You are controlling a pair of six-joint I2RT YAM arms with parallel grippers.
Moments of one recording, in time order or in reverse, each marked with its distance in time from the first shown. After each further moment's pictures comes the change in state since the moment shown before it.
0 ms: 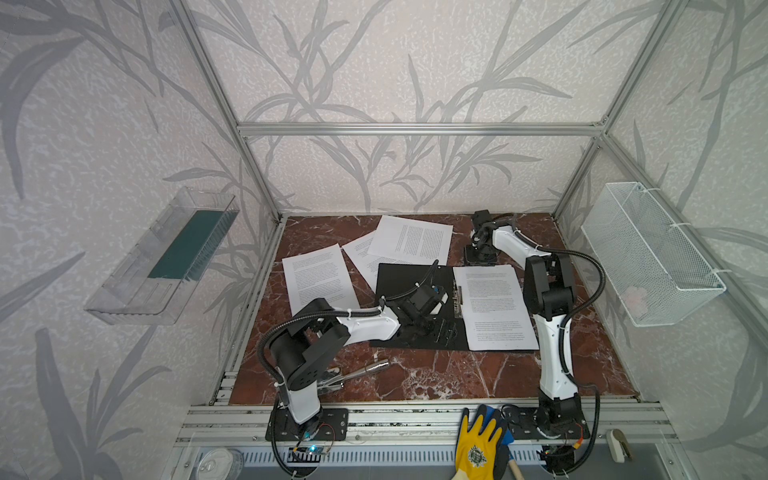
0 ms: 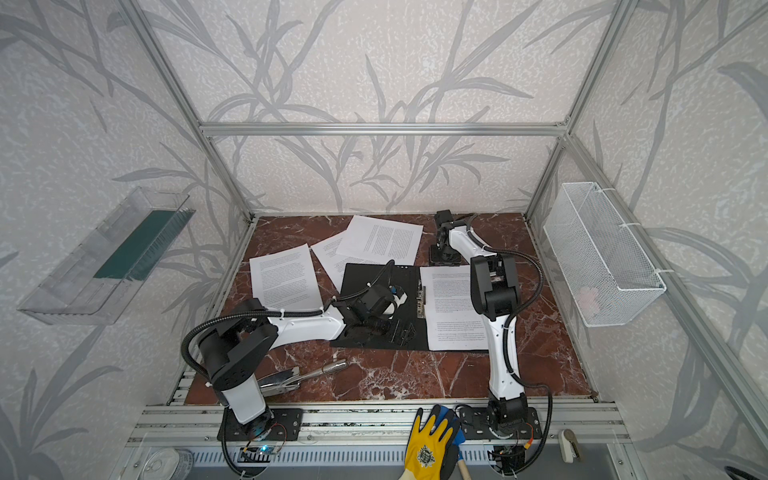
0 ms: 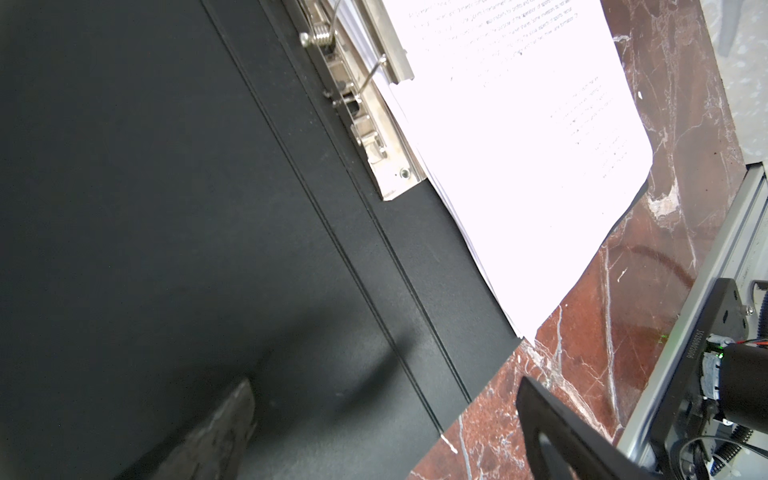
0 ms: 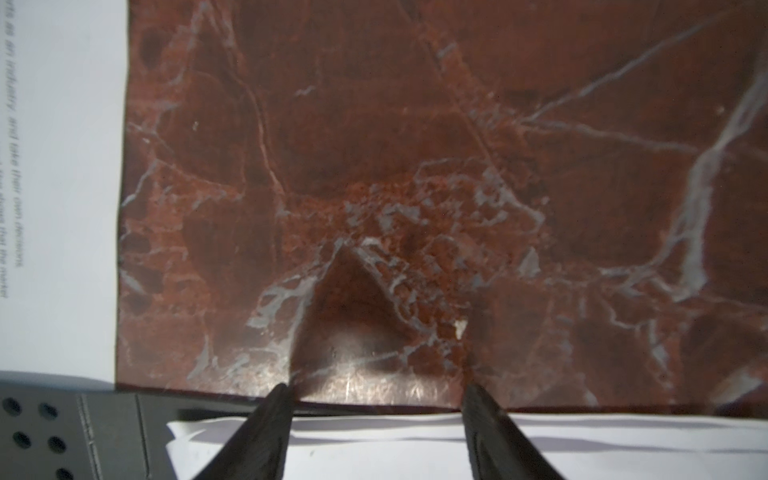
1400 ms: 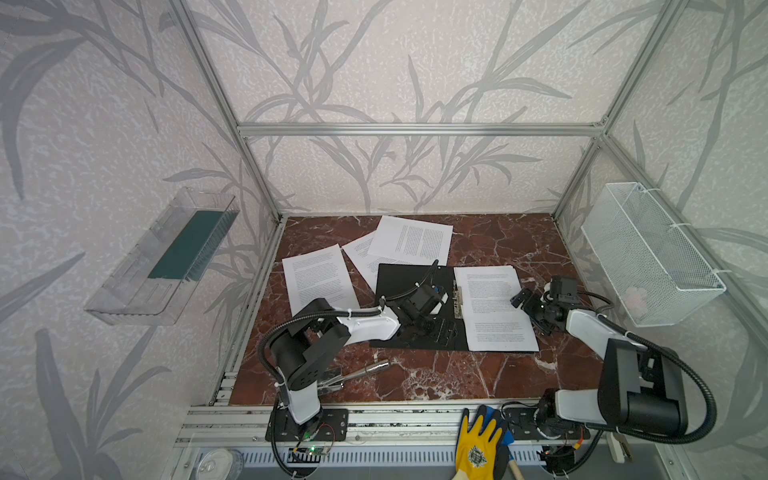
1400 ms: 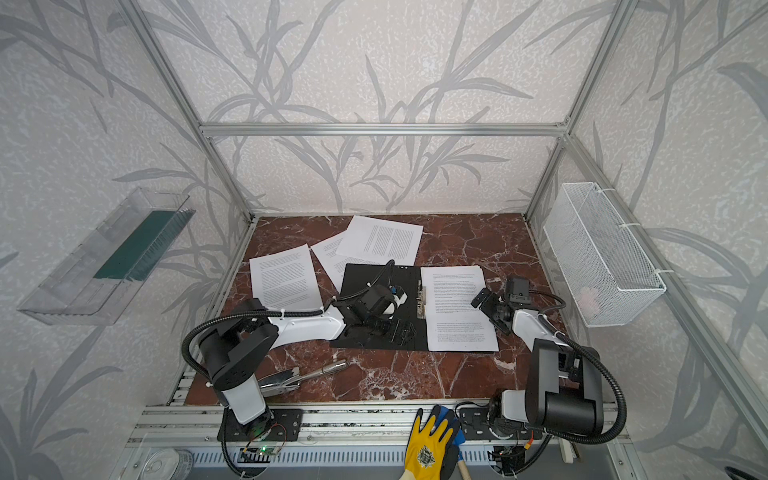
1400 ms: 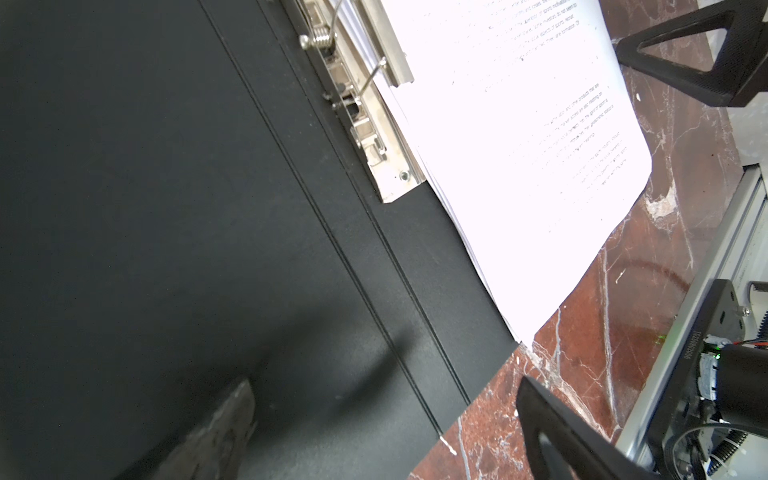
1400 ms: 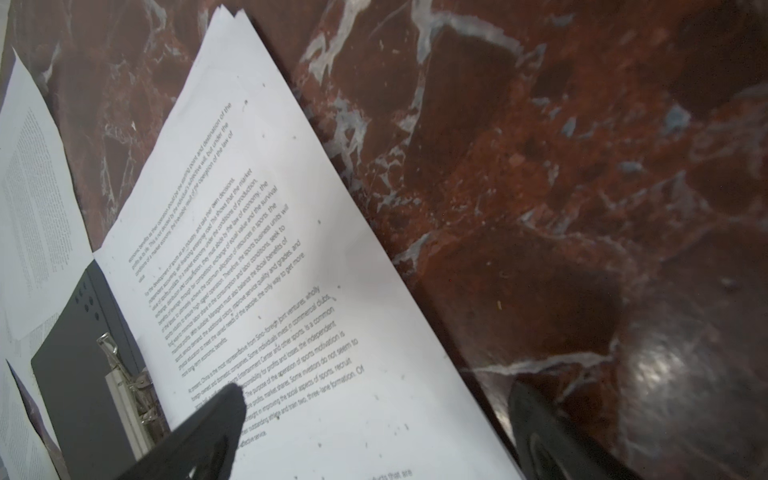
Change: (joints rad) left arm 0.000 0.001 0.002 0.000 0.005 -0.001; right arm -0.400 -0.954 -1.296 0.605 -0.237 0.363
